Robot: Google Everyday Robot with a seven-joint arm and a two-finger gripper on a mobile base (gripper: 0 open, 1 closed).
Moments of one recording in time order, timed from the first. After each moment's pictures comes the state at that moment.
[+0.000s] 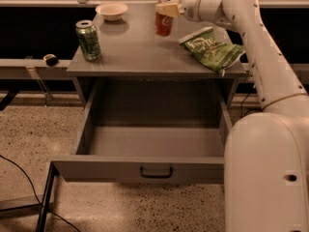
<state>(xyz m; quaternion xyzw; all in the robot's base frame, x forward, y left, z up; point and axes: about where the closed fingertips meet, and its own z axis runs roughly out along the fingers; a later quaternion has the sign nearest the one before) 0.889 -0.070 0.975 -0.37 0.66 0.17 0.63</state>
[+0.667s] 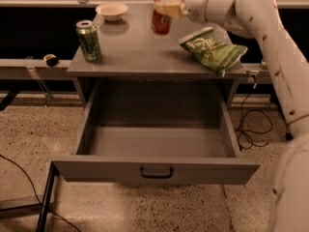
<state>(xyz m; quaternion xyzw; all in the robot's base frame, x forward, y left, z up) 0.816 -0.051 1.010 -0.43 0.58 0.18 0.67</state>
